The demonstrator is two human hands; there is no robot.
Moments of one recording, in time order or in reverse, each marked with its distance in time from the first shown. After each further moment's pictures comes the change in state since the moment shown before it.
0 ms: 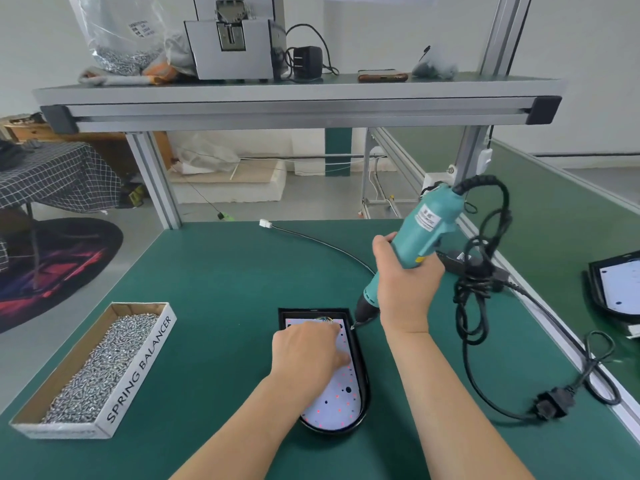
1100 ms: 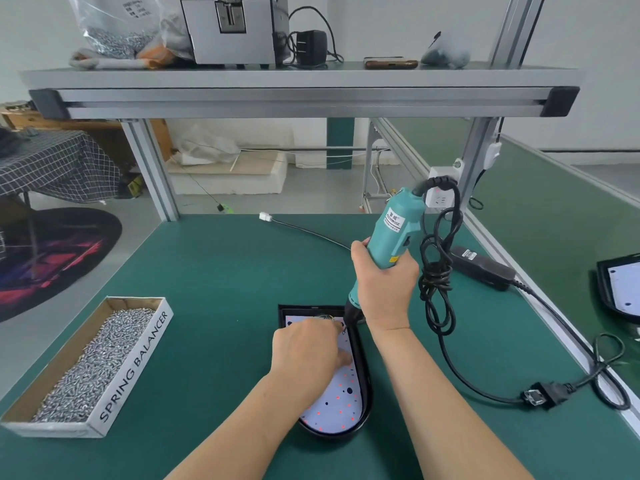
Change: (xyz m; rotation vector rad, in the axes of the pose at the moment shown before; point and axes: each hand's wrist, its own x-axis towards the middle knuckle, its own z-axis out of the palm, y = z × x) left_hand 0.005 0.000 0.004 -0.032 0.011 0.032; right_hand -0.004 0.035 0.015 -0.121 -0.092 -0.038
